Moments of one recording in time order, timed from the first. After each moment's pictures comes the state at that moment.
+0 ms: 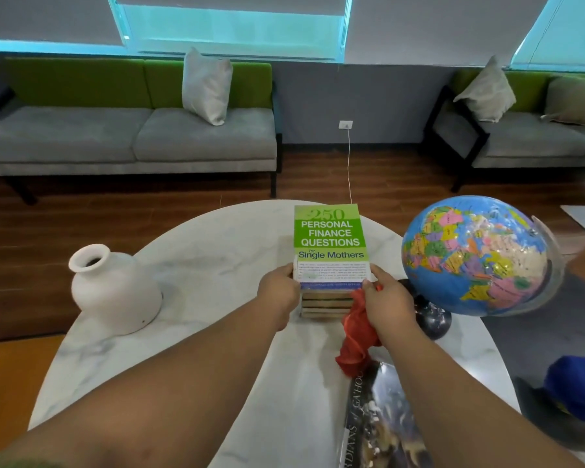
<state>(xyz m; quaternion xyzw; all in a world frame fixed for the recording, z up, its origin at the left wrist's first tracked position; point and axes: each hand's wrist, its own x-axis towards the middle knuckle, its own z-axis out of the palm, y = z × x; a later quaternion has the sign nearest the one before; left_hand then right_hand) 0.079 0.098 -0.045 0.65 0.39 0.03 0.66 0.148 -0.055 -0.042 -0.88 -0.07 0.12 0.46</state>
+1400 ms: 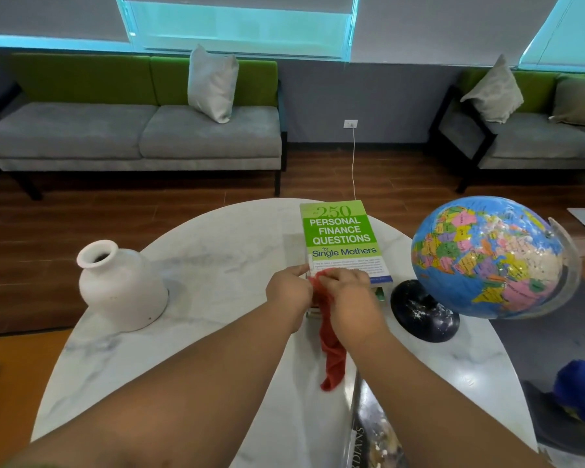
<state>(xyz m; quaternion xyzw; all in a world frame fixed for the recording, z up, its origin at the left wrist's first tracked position) 0.085 0.099 -0.064 0.58 0.42 0.05 0.70 0.128 -0.009 -0.057 -0.92 -0.36 0.05 0.12</state>
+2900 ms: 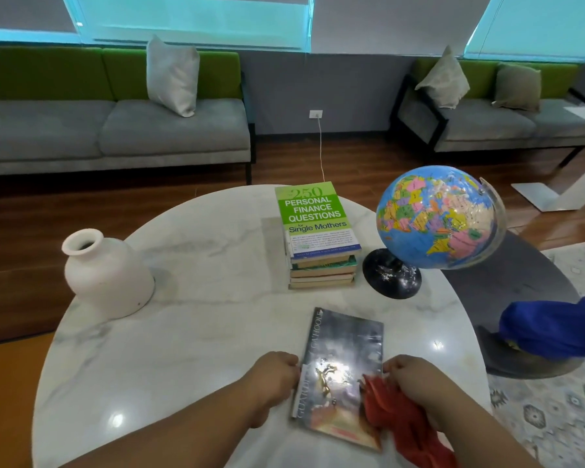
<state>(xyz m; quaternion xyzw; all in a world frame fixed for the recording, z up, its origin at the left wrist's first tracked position) -0.061 0.047 -0.106 0.66 0.31 -0.24 0.64 0.042 -0.177 -0.089 -0.86 0.10 0.35 0.36</state>
